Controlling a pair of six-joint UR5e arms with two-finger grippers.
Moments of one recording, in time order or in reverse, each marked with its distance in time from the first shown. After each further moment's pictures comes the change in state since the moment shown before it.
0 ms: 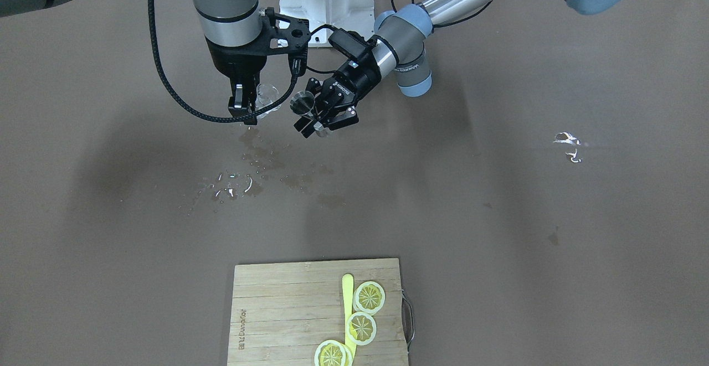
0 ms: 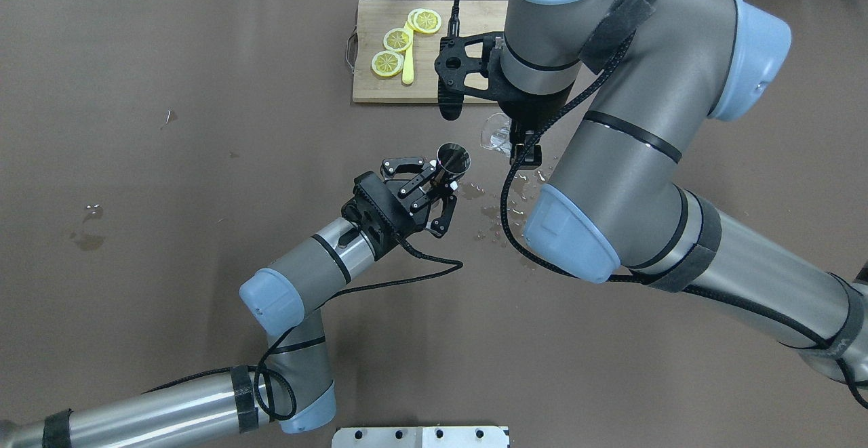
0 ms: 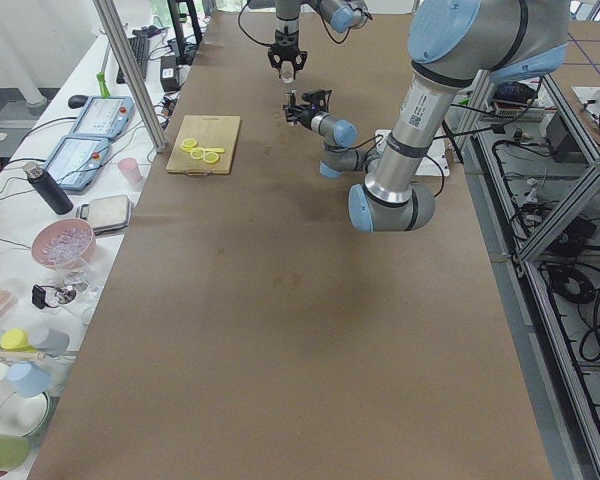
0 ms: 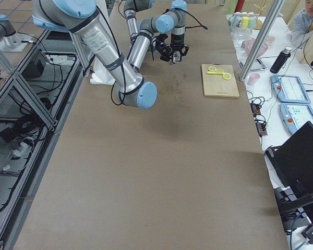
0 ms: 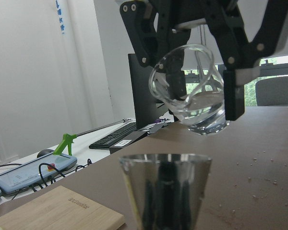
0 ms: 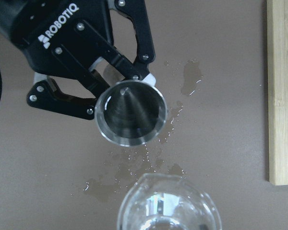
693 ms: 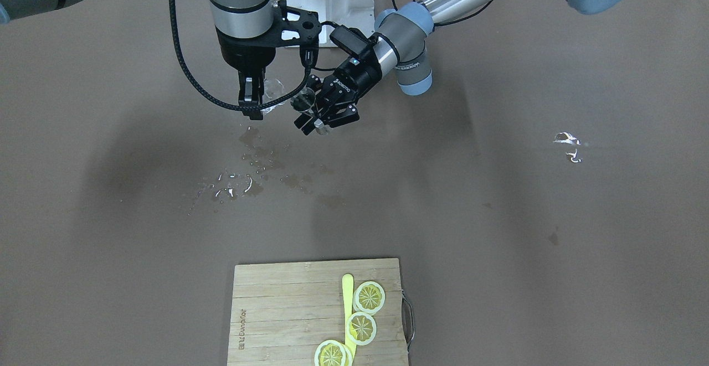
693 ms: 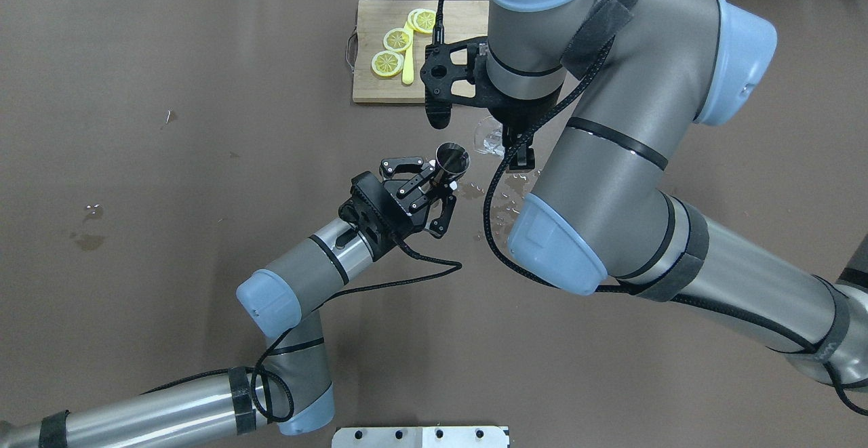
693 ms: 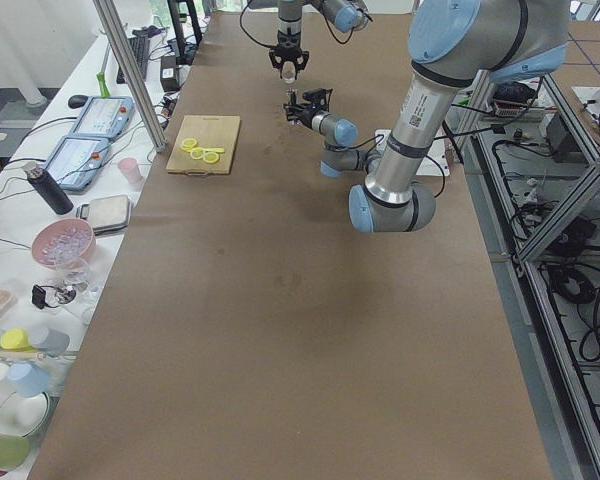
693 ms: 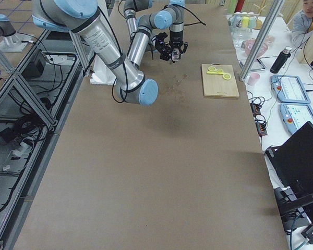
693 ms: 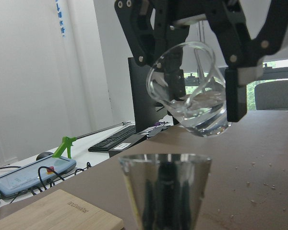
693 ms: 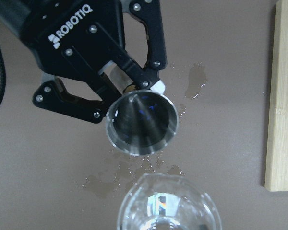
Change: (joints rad) left arm 0.001 0.008 -0.016 -0.004 0.000 0.000; right arm -0.025 0.031 0.001 -0.039 -0.048 -0.060
